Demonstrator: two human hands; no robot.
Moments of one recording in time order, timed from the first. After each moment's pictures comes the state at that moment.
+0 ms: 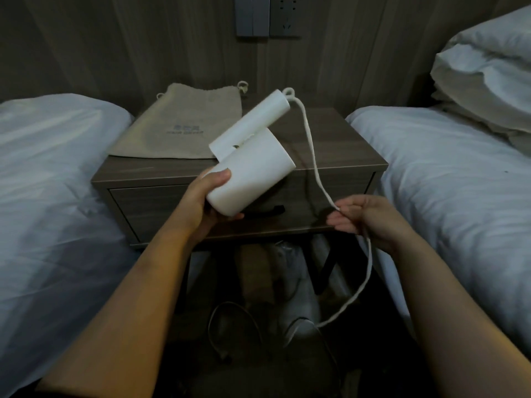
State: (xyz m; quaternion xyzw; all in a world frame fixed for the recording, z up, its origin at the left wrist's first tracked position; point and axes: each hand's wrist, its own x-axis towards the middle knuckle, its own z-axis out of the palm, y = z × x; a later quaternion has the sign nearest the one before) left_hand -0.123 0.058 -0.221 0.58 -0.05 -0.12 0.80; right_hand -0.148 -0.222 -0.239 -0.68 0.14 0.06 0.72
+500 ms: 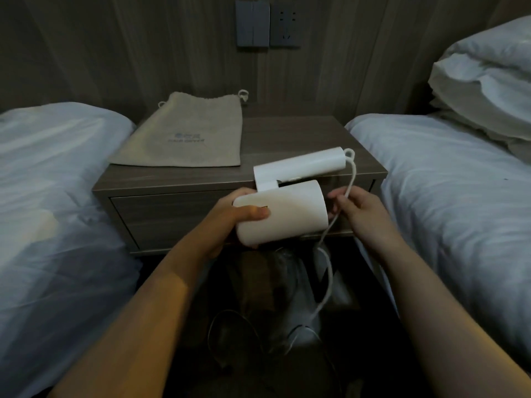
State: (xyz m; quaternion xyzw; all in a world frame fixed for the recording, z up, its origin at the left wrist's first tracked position) left_hand -0.130 0.034 -0.222 0.68 -0.09 -0.18 0.70; right_hand -0.152 -0.197 -0.228 -0.80 0.04 -0.13 0.58
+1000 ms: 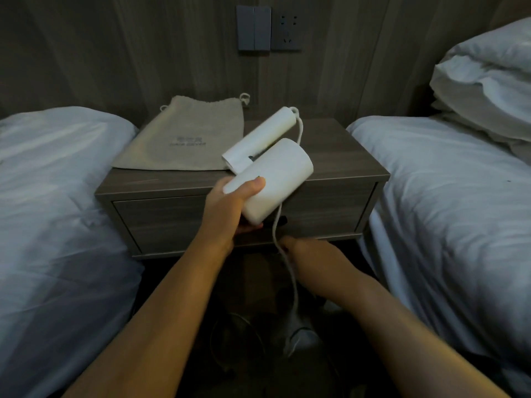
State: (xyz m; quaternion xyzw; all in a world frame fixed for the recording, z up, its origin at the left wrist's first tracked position) left_hand -0.136 0.018 -0.203 0.64 0.05 -0.04 0.77; right_hand -0.178 -0.135 -0.253 -0.98 -0.15 0.01 0.10
